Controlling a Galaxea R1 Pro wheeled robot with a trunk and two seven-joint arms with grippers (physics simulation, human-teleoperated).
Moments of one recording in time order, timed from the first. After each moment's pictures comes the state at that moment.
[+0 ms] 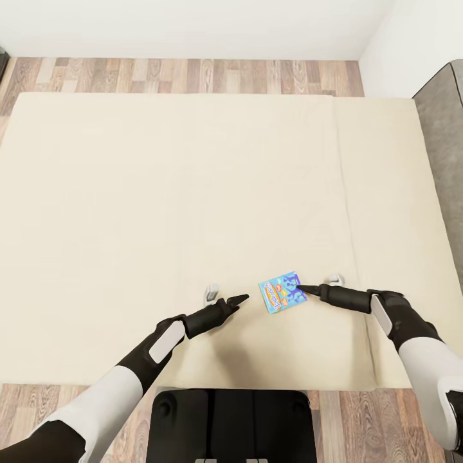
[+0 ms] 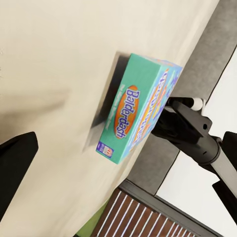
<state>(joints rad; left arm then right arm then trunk) -0.80 -0.05 -0.44 -0.62 1.09 0.45 -0.60 -0.94 -0.27 -0.15 -0.55 -0.12 0.61 1.04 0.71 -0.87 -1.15</state>
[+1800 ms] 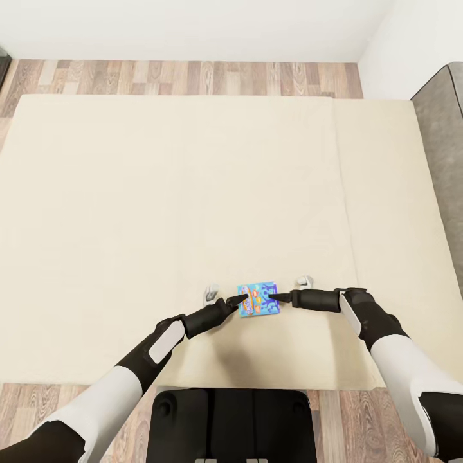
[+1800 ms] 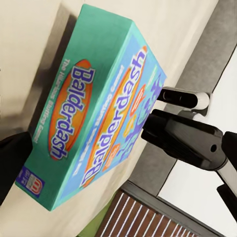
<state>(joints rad) -0.80 -0.05 -0.44 -0.62 1.08 0.44 -0.60 -0.94 -0.17 0.02 -0.59 -0.11 0.60 1.03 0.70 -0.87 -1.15</state>
